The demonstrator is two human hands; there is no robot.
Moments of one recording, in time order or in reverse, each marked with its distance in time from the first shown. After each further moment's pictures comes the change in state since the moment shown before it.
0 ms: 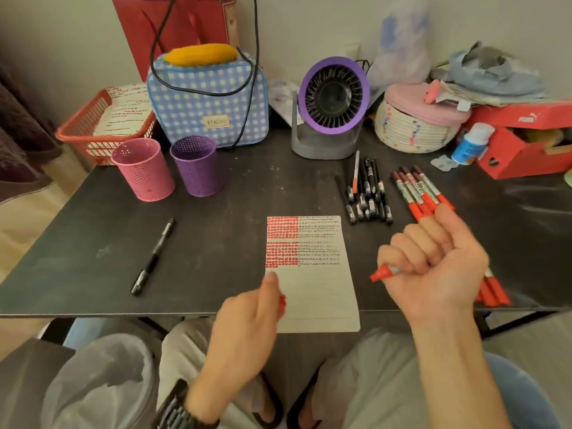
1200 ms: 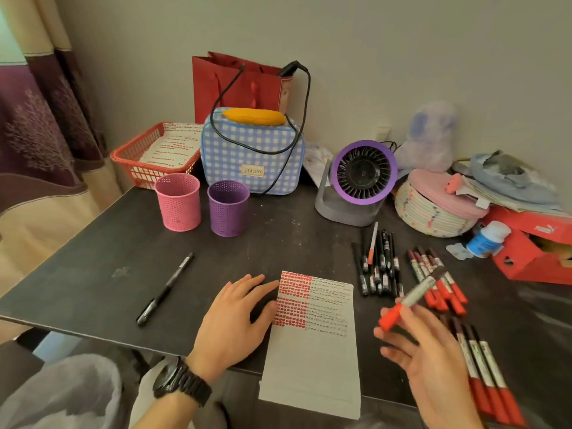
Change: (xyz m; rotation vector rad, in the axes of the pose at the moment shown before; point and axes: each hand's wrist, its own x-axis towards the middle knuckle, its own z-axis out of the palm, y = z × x) left_hand 0.087 -0.057 -0.015 0.444 0.022 0.165; right_hand 0.023 0.002 -0.032 -0.770 0.168 -0.078
